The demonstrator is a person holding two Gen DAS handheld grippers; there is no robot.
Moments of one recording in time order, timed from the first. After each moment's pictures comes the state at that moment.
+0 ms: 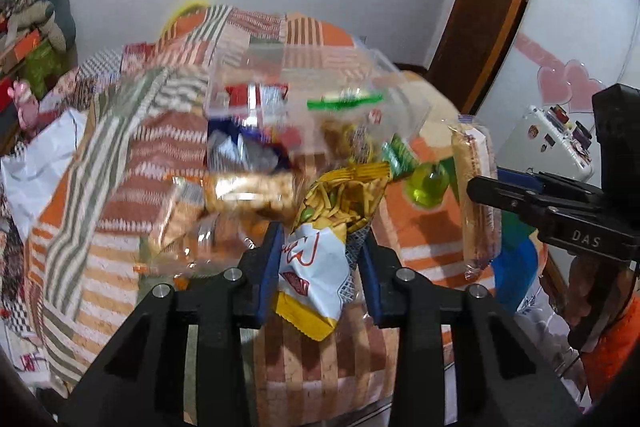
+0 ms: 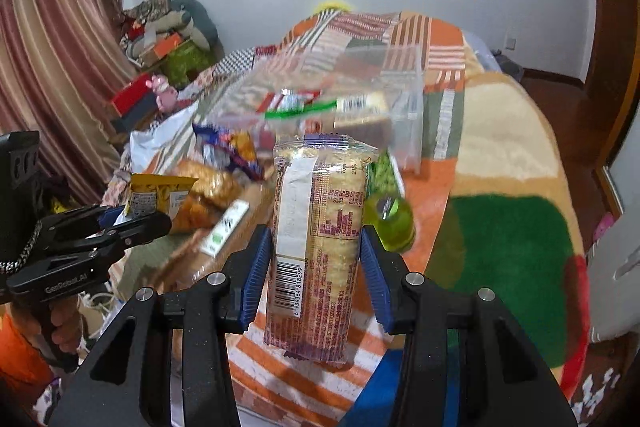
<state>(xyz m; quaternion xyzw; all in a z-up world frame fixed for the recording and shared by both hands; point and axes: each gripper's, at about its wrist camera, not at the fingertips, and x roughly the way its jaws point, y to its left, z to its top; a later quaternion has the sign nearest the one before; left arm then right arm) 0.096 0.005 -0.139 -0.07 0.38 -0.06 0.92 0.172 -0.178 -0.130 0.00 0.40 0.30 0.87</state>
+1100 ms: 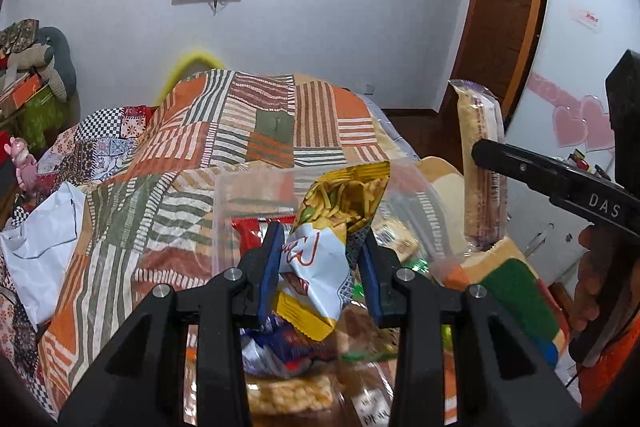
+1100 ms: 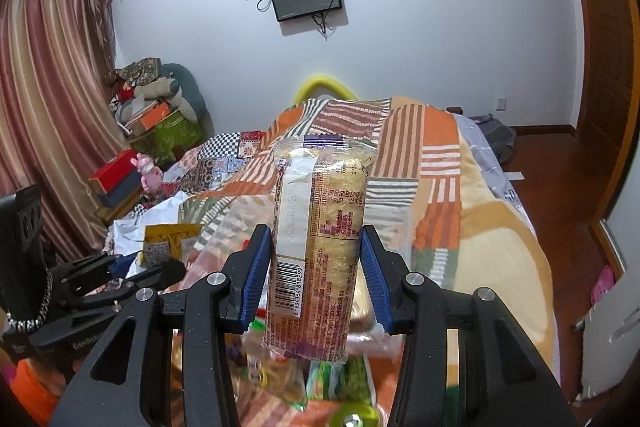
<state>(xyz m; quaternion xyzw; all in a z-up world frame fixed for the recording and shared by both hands) 0.230 0.032 -0.087 -0.05 0.32 -0.04 0.95 0.267 -0.146 -0.065 0.03 0.30 0.29 0.91</state>
